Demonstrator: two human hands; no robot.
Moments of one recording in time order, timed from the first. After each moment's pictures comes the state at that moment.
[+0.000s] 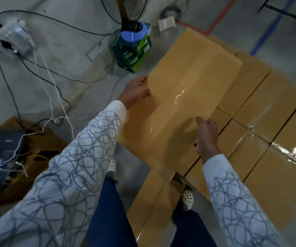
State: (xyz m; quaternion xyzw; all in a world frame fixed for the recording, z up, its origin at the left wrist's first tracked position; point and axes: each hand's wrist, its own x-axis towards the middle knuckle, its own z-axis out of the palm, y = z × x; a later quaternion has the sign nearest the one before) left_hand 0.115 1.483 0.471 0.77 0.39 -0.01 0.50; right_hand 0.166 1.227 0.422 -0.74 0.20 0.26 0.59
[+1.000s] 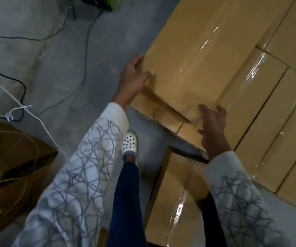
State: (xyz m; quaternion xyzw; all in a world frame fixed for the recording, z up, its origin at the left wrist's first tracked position) left_hand 0.091 1.658 0.129 0.72 0.37 -0.02 0.59; right_hand 0.108 1.406 0.160 -0.74 0.33 0.25 0.53
